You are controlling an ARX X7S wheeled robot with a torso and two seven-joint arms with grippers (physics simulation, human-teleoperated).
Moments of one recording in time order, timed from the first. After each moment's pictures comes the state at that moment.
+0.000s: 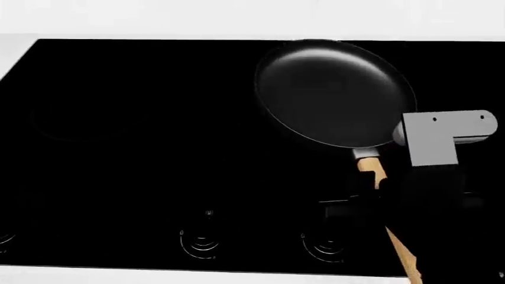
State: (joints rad) left arm -0.46 -0.33 -0.17 0.64 -0.64 -1.16 -0.22; right arm 0.83 0.50 -0.10 -0.08 0.83 1.29 0.20
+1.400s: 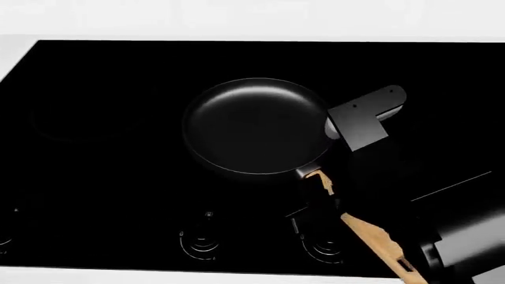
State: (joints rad) left arm -0.43 -0.35 -0.16 0.62 -0.67 -1.12 -0.23; right arm 1.09 0.49 -0.56 0.21 0.62 1.16 -0.24
